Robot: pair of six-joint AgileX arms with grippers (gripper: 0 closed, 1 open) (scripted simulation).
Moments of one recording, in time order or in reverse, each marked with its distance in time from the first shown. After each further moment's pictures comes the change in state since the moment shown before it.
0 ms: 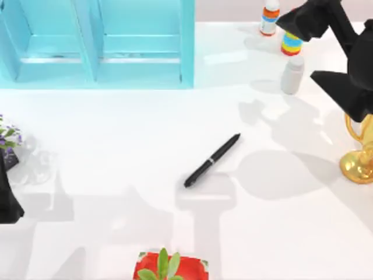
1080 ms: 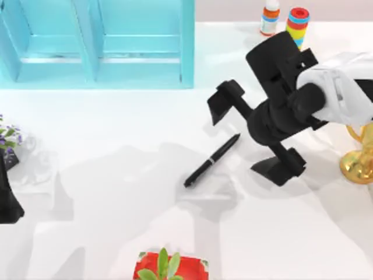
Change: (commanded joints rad) left arm 0.000 0.000 0.000 0.000 0.000 0.000; right arm 0.088 0.653 0.193 -0.125 0.000 0.264
